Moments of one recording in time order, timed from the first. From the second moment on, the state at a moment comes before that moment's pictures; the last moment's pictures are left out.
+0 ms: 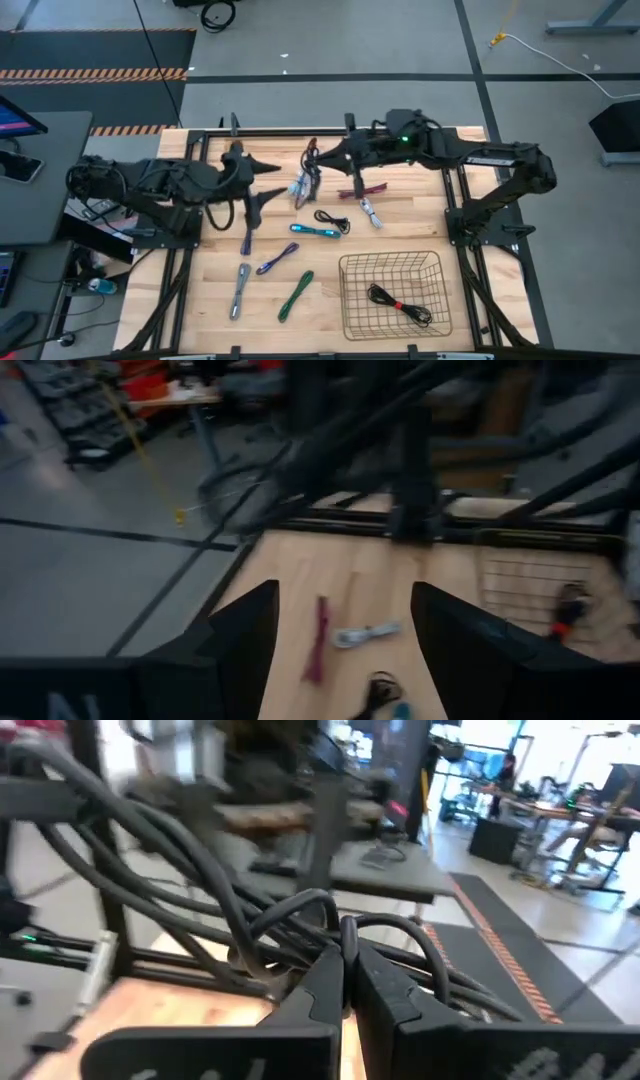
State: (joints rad) left arm -0.23 1.17 1.42 -0.58 -0.57 -0.07; right arm -0.10 1.40 1.44 -0.11 -0.20 -0.13
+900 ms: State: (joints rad) left arm 0.03 1.17 1.42 -0.68 -0.57 -0.15; right arm 0.54 1.36 1.44 -1.19 0.26 1.16
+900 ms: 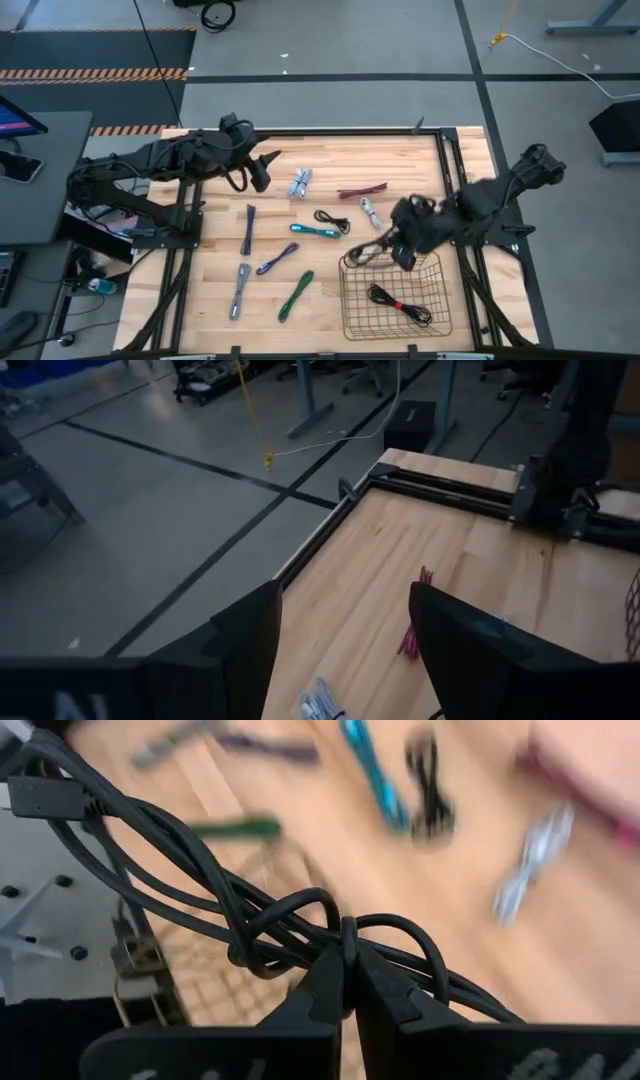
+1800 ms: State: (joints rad) left arm 0.04 1.17 1.42 -0.69 -0.57 -0.17; right arm 0.72 1.73 1.44 -1.17 -0.01 1.60
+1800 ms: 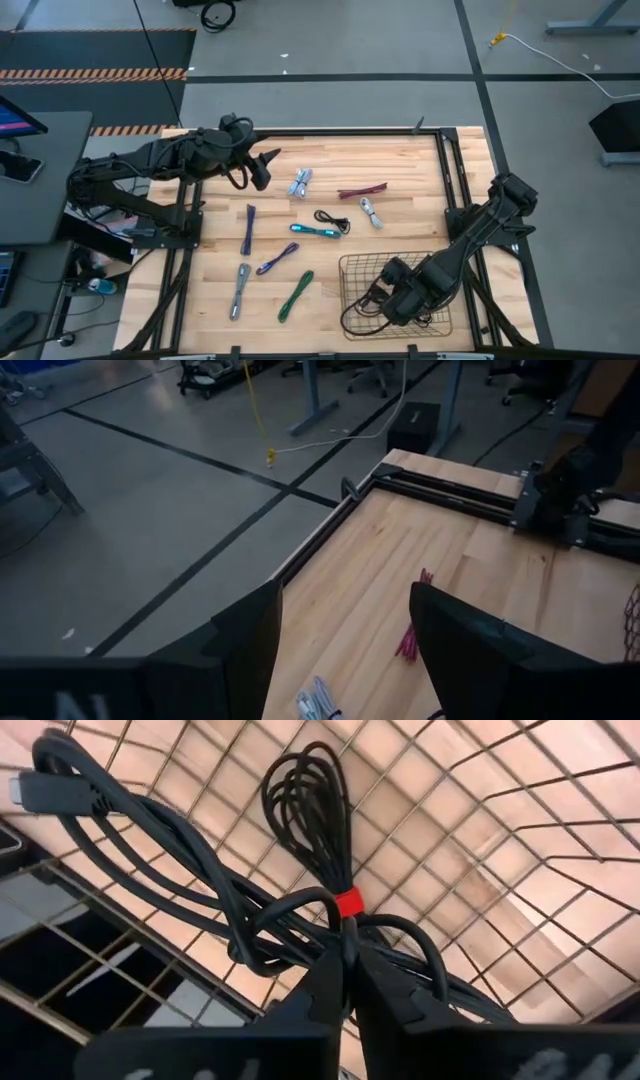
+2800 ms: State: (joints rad) left arm 0.09 1.17 1.11 -0.74 -0.54 -0.54; right arm 0.33 1.26 1.44 -0.71 0.40 0.64
